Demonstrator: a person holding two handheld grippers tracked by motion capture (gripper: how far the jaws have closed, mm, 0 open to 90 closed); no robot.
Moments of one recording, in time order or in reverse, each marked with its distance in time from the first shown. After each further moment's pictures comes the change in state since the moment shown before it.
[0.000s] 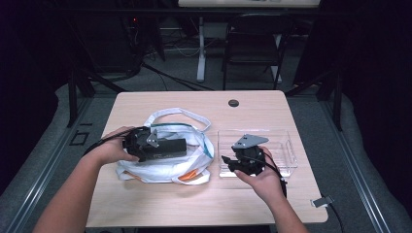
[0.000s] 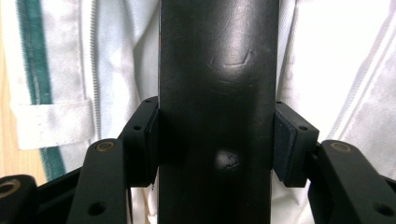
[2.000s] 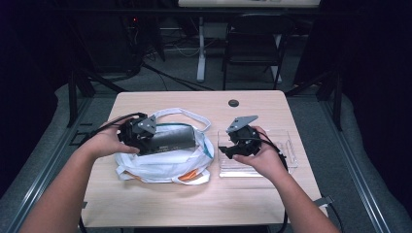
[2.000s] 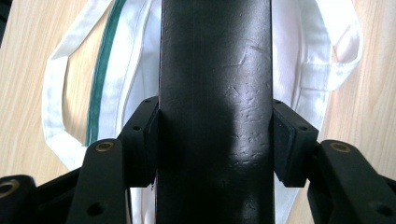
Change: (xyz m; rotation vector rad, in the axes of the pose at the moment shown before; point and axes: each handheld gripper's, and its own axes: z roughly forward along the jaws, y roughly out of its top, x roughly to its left) left arm 0.007 0.022 -0.062 -0.204 -0.077 -0.074; right arm -0.027 0.043 0.015 0.094 0.083 -0.154
